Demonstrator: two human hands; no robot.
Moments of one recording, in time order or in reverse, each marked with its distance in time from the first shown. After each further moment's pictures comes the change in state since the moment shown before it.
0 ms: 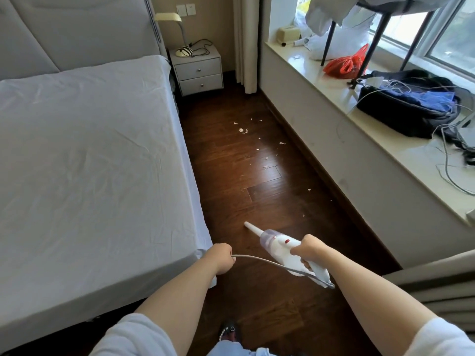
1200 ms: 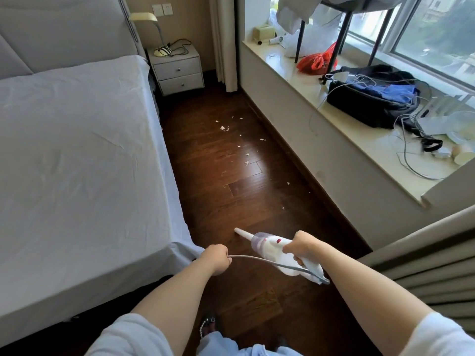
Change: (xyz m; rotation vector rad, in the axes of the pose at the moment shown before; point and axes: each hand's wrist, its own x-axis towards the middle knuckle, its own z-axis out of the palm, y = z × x) left_hand -0.022 0.067 0.060 0.048 -0.014 0.018; right_hand -0.026 0.081 -0.037 0.007 -0.051 -0.016
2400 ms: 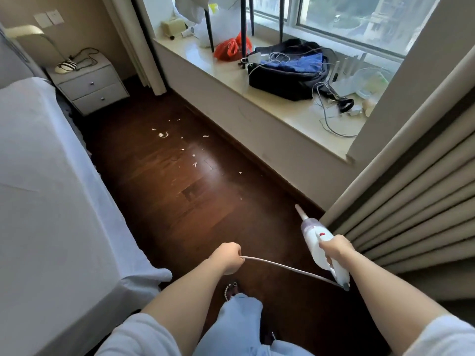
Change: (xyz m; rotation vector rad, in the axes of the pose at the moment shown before) left_hand 0.030 0.149 0.057 0.265 -0.141 0.278; right_hand 0.016 0.204 -0.051 0.502 0.241 0.372
